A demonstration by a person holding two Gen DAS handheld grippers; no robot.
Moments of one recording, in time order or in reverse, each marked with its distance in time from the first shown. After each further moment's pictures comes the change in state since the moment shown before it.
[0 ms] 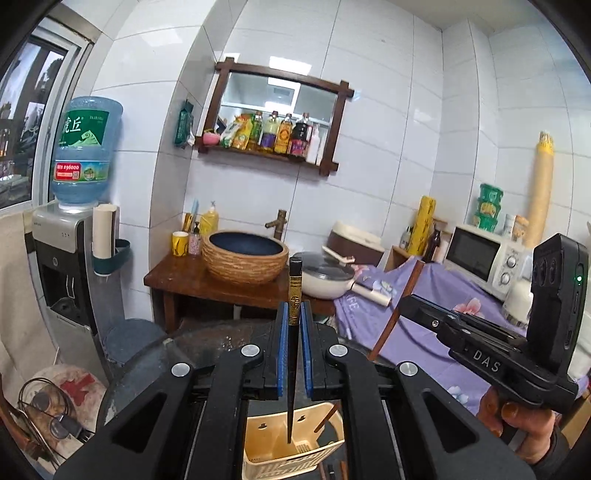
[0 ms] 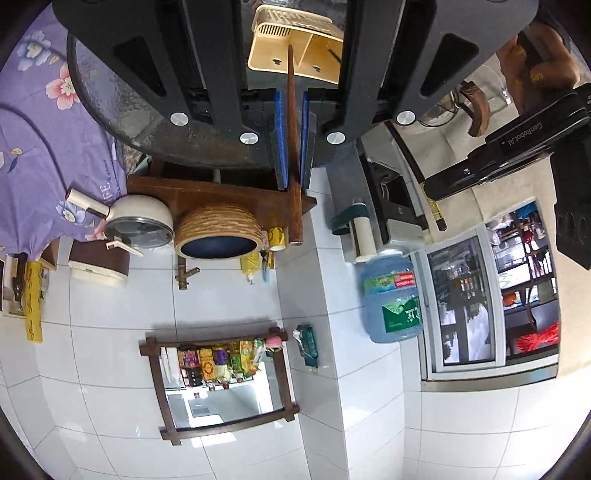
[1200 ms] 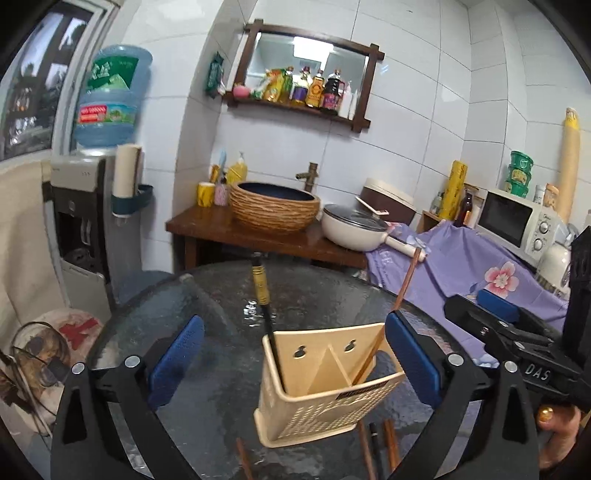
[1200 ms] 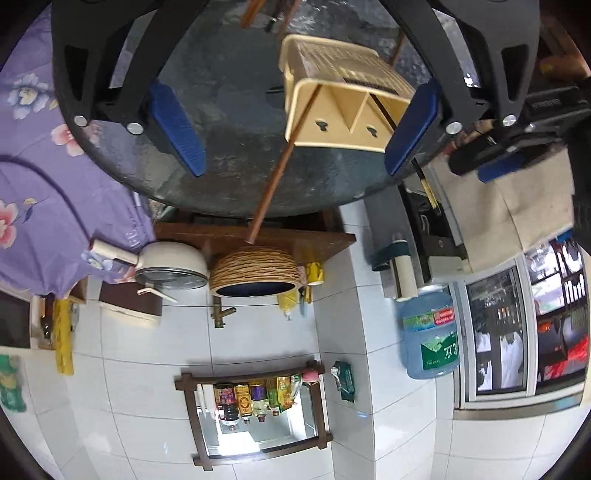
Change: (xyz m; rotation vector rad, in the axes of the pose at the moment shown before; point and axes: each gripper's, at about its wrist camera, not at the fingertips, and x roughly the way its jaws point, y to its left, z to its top) left arm 0.028 0.033 -0.110 -0.039 0.091 0.105; right arm 0.018 -0.023 -0.117 0.026 0.052 -0.131
